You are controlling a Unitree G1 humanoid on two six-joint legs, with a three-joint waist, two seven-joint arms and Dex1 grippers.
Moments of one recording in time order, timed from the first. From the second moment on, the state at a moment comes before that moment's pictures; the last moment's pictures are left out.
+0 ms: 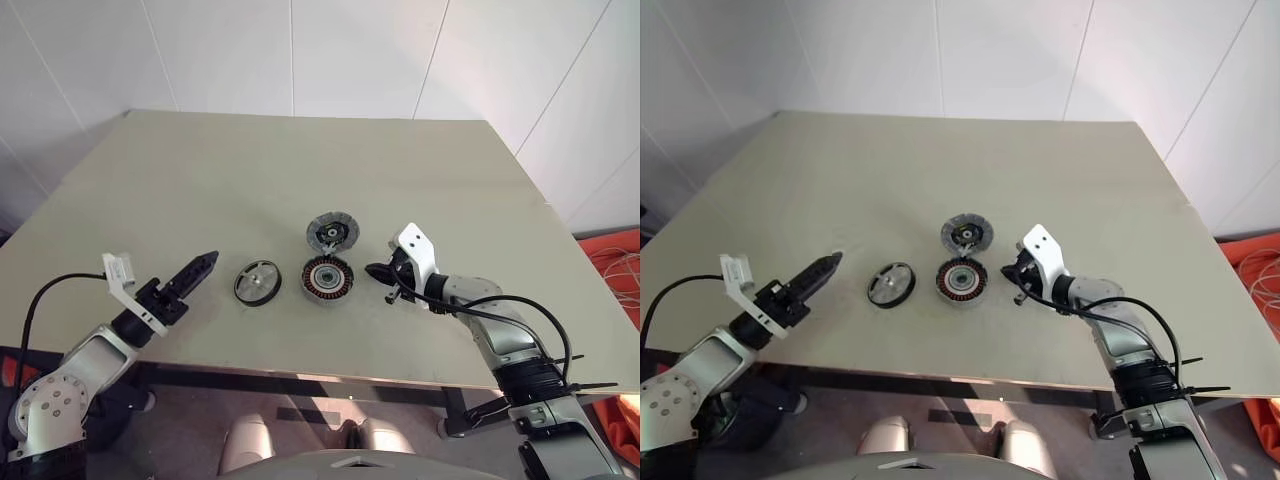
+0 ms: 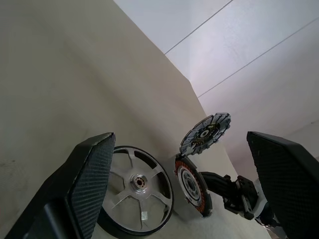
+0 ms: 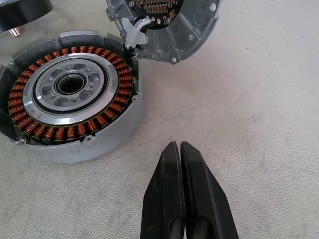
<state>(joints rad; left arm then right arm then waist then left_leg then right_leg) 0.12 0.41 0.45 -0.25 -1.28 0.84 -0.41 -0.27 -0.46 0.14 0.10 0.16 0.36 0.78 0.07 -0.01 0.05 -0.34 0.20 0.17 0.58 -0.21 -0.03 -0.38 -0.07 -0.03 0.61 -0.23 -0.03</state>
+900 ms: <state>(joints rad) 0.12 0.34 0.39 -0.04 -1.21 0.85 -0.49 -0.28 -0.46 0.14 0.10 0.16 0.36 0.78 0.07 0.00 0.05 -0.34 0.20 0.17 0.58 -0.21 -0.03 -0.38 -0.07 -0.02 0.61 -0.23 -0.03</state>
